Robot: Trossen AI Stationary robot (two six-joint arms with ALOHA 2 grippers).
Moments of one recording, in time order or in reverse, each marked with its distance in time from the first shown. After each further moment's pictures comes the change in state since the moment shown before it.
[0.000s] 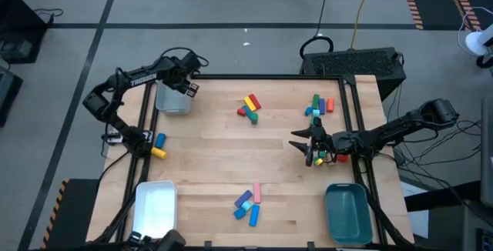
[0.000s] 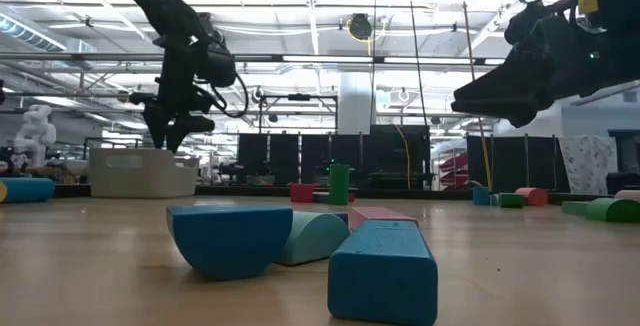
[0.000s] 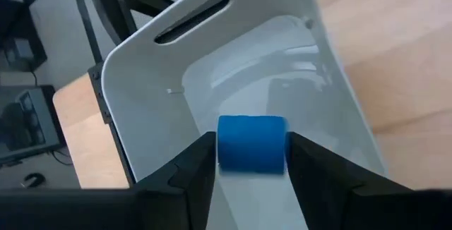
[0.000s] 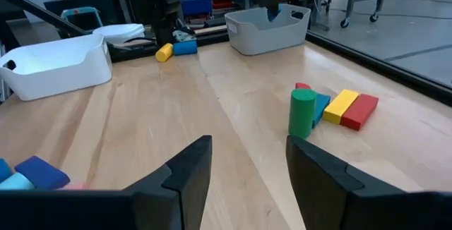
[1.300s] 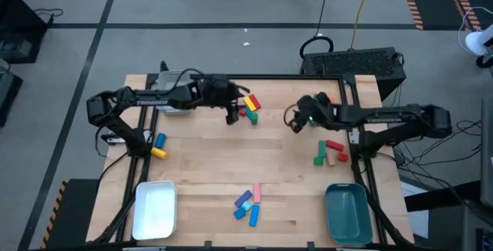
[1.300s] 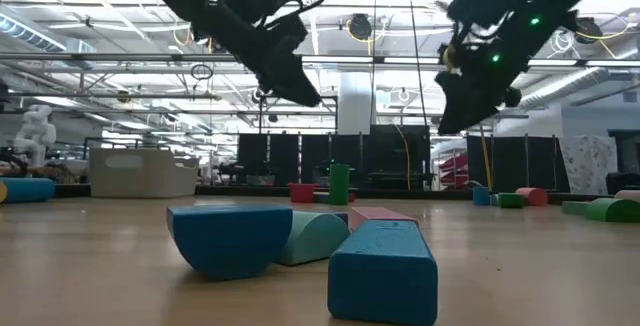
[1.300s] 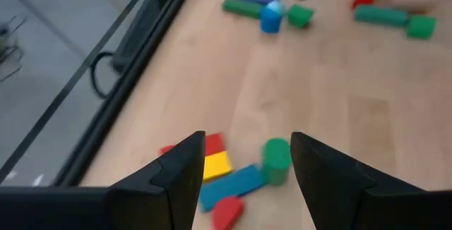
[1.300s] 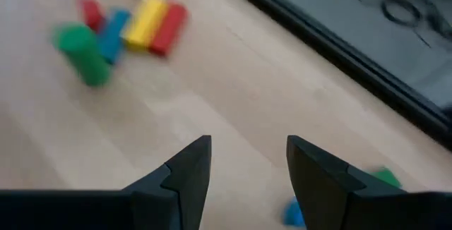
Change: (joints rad) left arm -0.503 -0.022 -0.077 0.906 0.500 0.436; right arm -0.448 0.197 0.552 -1.032 0.034 0.146
